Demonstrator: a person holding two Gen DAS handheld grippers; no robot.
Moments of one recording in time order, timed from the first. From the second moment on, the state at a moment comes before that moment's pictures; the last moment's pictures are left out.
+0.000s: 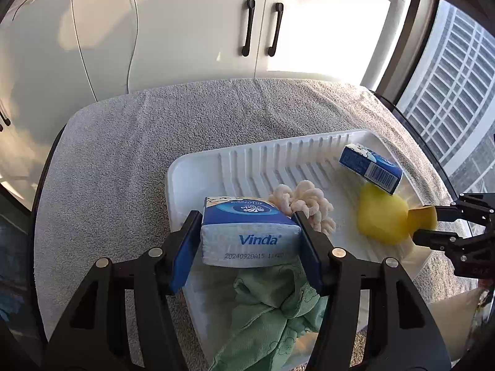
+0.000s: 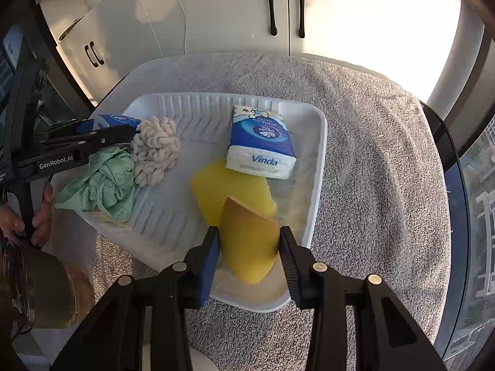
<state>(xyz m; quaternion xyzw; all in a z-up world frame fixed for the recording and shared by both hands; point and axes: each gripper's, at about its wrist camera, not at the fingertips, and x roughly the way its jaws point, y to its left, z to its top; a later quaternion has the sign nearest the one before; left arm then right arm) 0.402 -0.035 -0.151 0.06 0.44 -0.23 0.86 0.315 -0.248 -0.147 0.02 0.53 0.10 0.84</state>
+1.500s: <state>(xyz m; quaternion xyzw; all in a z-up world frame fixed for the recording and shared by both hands) 0.289 0.125 -0.134 -0.01 0.39 -0.11 0.91 0.185 -0.370 -0.136 0.10 0.49 -0.03 0.86</state>
